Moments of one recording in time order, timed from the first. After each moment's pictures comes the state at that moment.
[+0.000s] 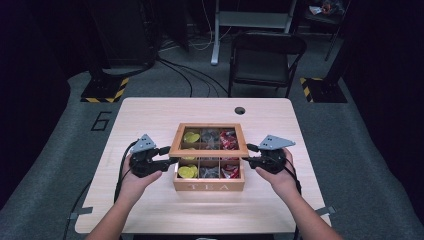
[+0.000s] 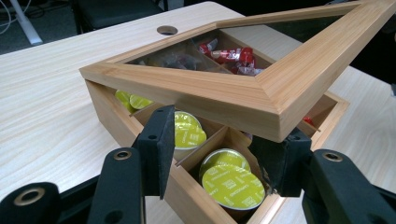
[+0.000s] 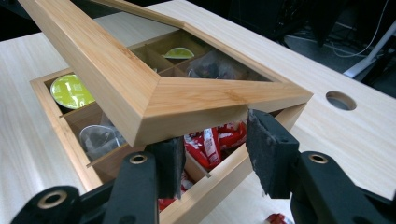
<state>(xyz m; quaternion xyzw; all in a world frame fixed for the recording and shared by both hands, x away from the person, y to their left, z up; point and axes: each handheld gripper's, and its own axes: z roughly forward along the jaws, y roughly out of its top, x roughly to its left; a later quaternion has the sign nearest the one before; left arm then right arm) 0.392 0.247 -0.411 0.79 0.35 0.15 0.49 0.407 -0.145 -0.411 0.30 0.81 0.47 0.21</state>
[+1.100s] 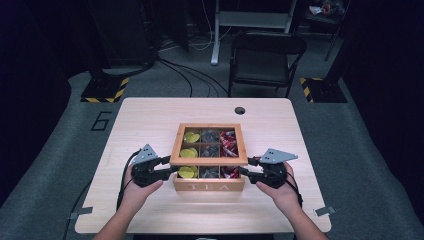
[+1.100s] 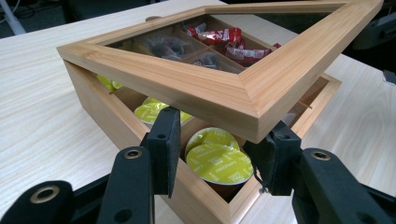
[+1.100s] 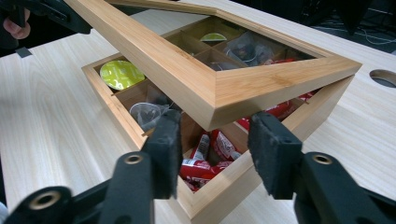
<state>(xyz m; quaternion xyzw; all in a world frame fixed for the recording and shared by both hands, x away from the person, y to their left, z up) 0.378 0.245 -0.435 0.79 0.34 0.14 0.50 0.375 -0.147 -0.429 0.30 0.80 0.49 0.16</state>
